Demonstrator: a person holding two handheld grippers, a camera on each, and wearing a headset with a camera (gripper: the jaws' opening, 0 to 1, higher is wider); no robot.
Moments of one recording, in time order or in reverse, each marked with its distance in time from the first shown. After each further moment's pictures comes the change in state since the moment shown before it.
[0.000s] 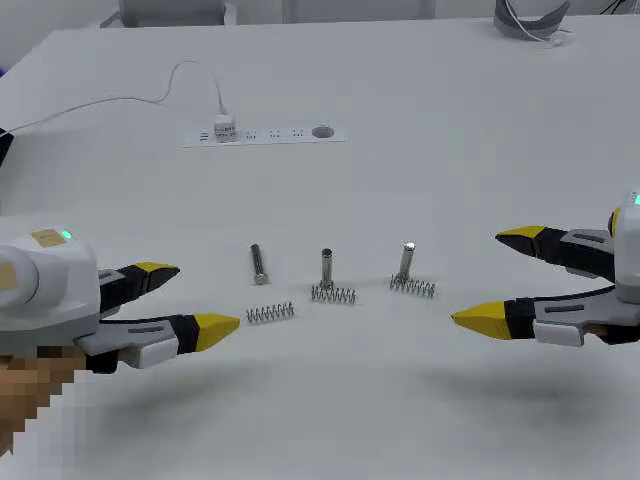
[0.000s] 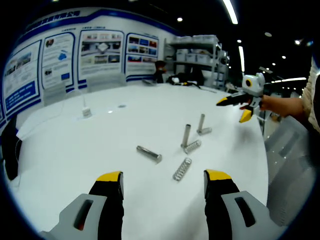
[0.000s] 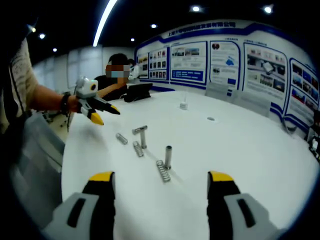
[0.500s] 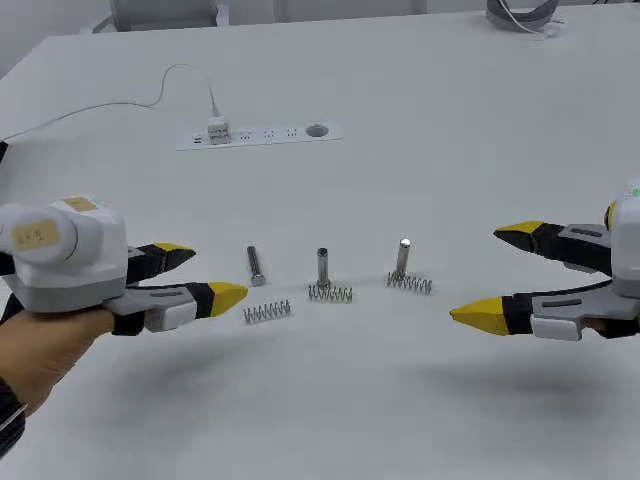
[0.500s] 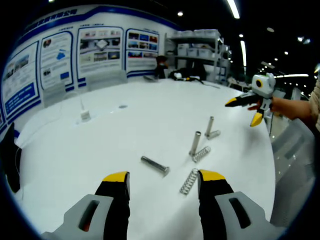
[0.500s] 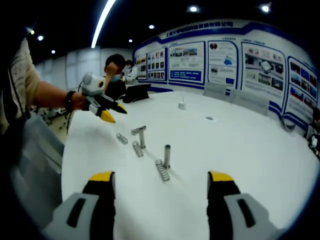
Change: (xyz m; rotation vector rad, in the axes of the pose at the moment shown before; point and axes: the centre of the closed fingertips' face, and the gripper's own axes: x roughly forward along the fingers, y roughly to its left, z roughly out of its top) left arm 0.032 0.011 0.020 0.022 0.056 0.019; right arm -0.001 -0.001 -0.001 0.015 -0.008 -0.009
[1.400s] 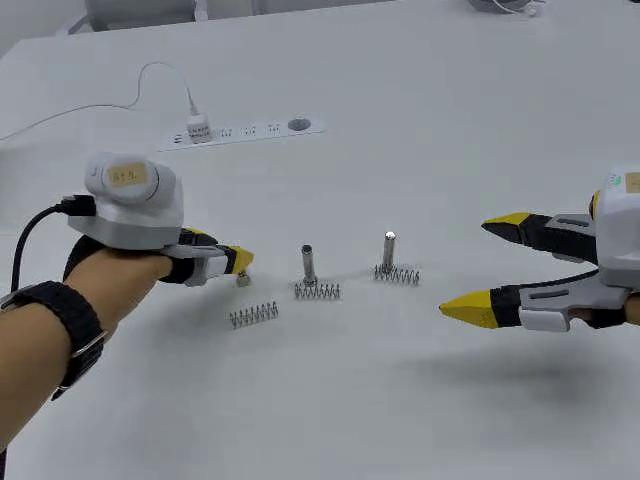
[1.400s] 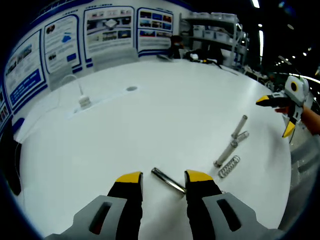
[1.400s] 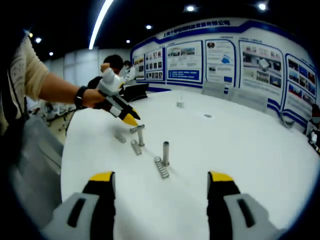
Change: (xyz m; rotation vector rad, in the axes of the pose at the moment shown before) left arm 0.060 0.025 -0.001 -0.064 0.189 0.109; right arm -0.001 -0.002 -0.007 0.021 0.001 -0.009
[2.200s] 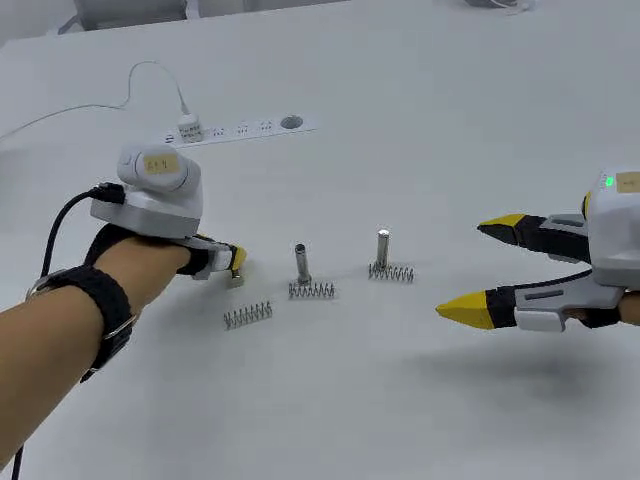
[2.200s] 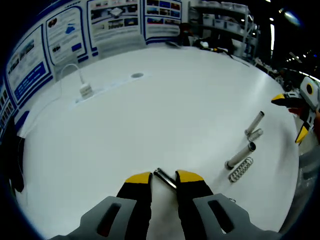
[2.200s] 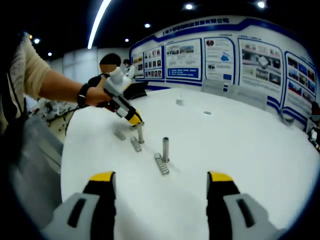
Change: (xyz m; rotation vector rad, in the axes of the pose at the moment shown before) left arm 0.017 0.005 -0.009 -0.023 0.114 0.076; right arm 0.000 0.000 -0.007 0.011 0.015 -0.001
